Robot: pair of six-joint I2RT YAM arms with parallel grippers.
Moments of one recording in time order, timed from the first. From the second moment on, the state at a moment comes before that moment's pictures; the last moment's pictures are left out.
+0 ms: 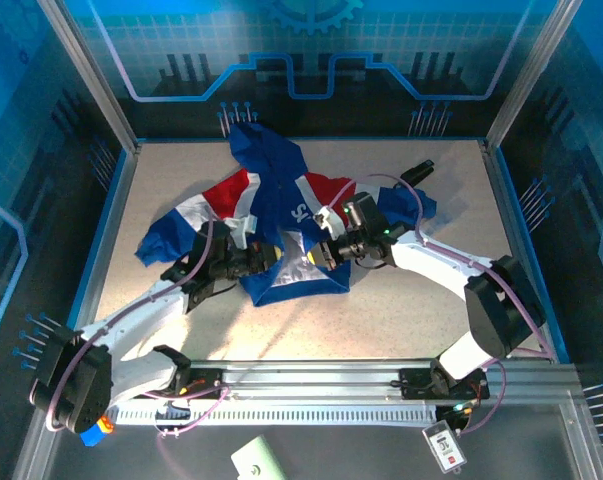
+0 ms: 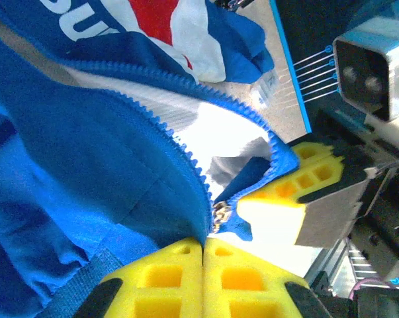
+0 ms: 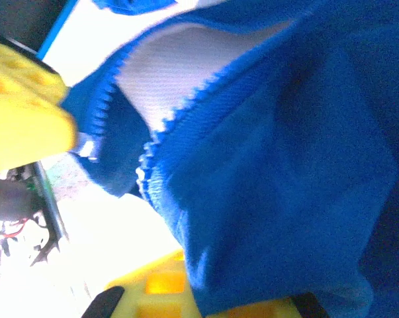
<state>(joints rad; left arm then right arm) -0.42 1.11 0.53 0.07 0.46 -0.72 0.58 1.55 1.00 -0.30 -0.59 0.16</state>
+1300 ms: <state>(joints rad) -0.39 1.06 0.27 0.66 0.61 -0.42 0.55 1.63 1.12 -0.30 -0.97 0.05</state>
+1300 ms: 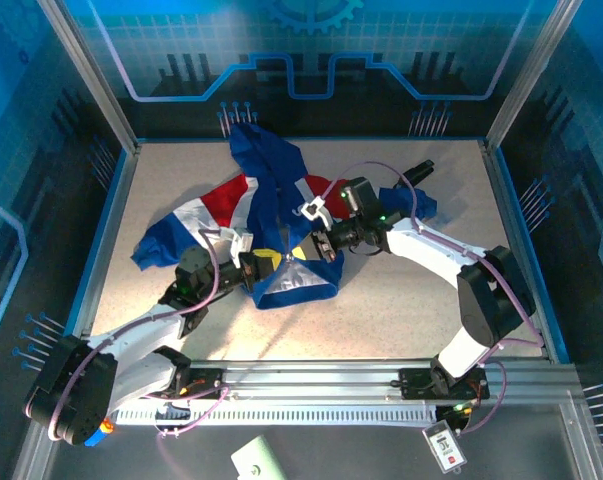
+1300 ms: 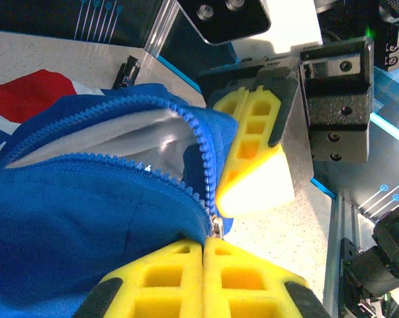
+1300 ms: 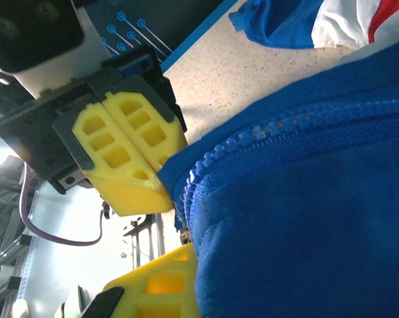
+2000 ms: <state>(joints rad) -0.39 1.00 0.25 0.69 0.57 -0.42 0.55 1.64 1.12 -0.28 -1.00 0.07</state>
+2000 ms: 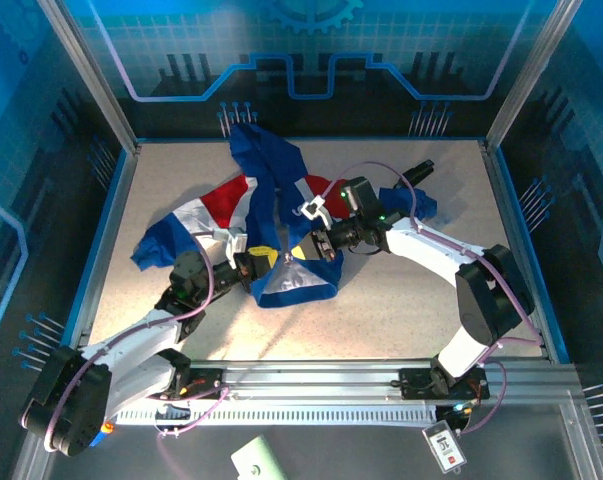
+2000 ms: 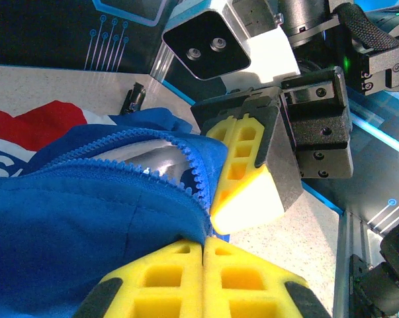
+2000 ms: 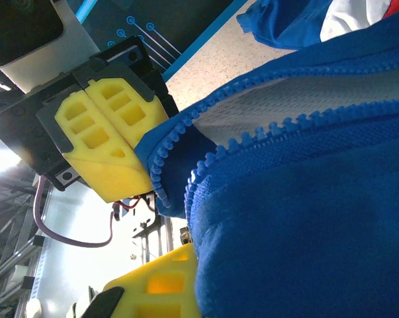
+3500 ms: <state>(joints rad) -0.39 1.12 0.24 0.86 0.58 -0.46 0.55 1.66 1.13 -0.19 -1.03 0.15</state>
